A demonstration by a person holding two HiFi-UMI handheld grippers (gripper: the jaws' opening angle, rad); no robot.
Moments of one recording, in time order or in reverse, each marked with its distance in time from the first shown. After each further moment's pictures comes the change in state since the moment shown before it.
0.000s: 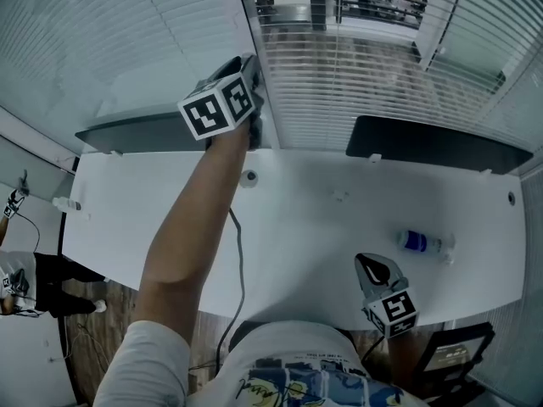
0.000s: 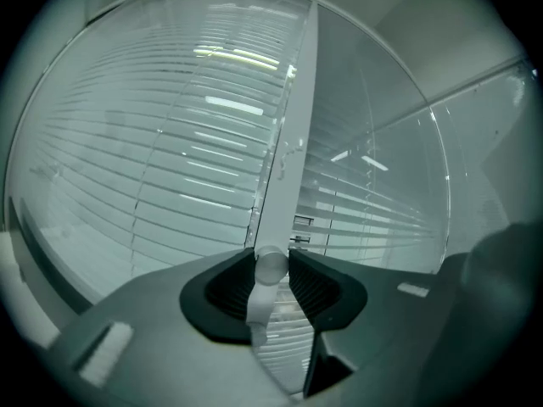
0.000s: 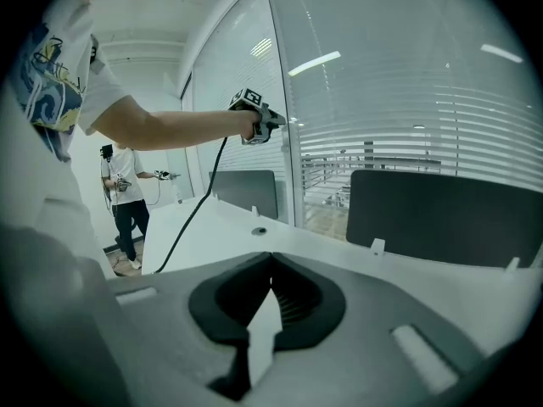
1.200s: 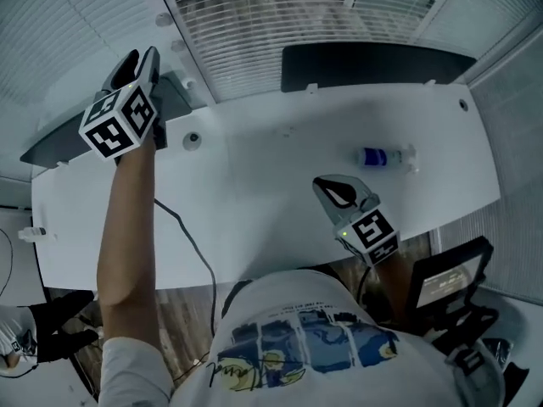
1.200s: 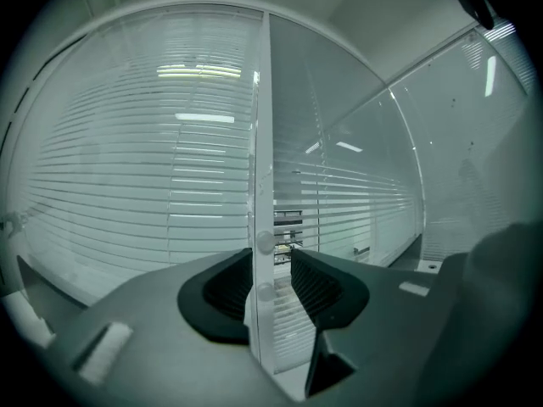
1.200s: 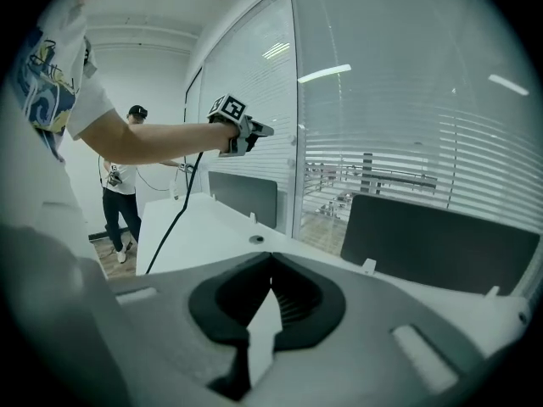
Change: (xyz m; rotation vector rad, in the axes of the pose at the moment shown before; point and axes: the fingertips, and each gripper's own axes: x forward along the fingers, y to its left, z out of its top) left arm -0.049 -0.020 -0.031 0.259 -0.013 -0.031; right arm 0.002 -0.036 0.014 -0.105 -0.028 -0.051
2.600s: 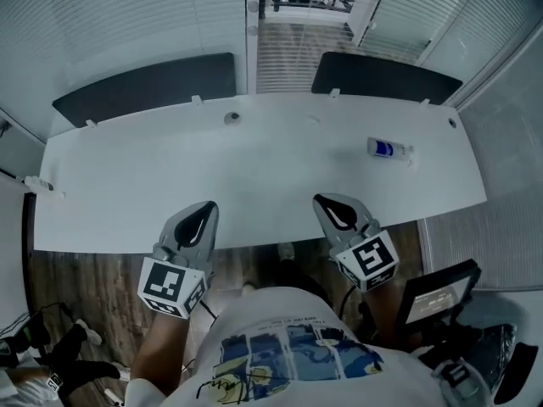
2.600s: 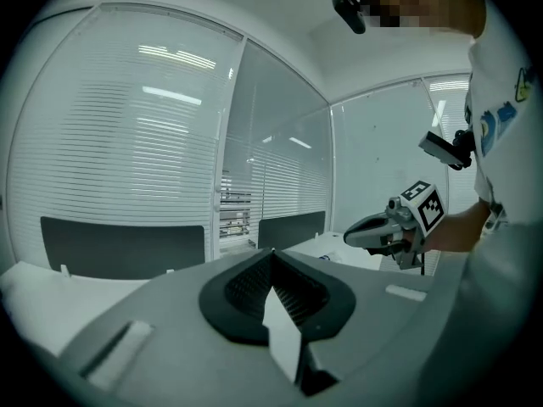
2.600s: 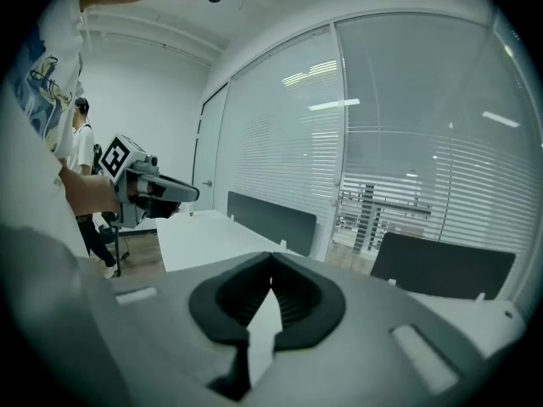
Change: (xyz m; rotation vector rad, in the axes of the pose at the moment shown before) left arm -0.218 -0.098 -0.115 0.005 0.220 -0.141; right arm 0.044 0.010 0.070 -0.035 -0.164 0.168
